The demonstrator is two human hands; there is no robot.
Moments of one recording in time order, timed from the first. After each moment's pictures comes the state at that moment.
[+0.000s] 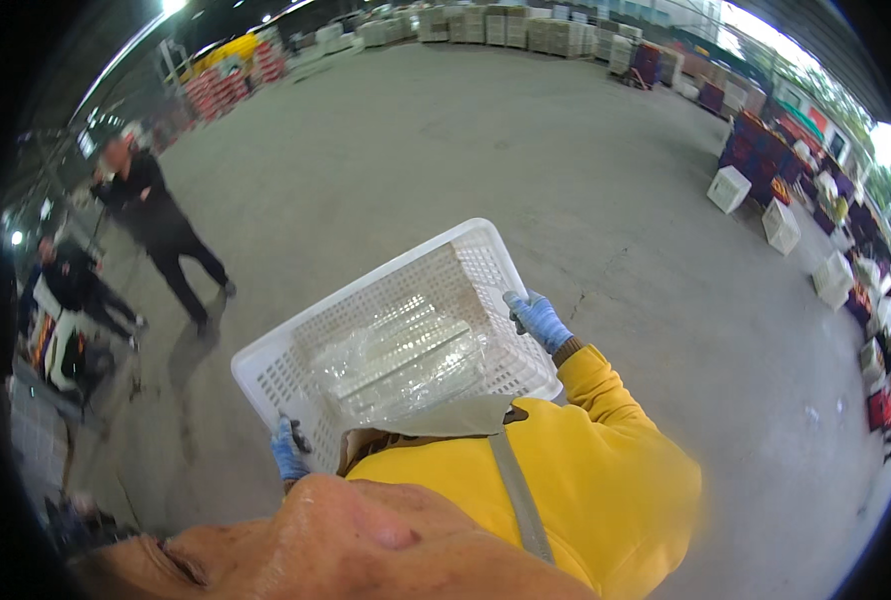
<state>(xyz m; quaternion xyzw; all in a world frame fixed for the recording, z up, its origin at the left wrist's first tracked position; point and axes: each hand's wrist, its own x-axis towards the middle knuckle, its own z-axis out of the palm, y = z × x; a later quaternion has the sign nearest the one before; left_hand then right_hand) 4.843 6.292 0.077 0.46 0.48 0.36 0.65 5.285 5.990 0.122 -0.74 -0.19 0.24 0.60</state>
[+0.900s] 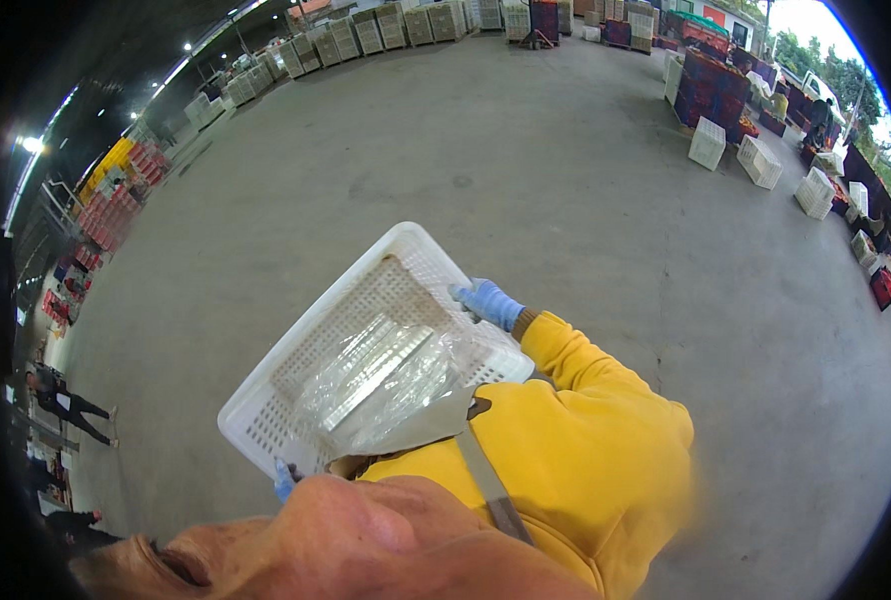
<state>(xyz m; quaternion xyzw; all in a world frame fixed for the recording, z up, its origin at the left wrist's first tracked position) 5.041 6.463 0.147 0.49 0.55 0.35 0.58 5.439 6.134 0.155 -0.75 -0.15 0.24 0.59</state>
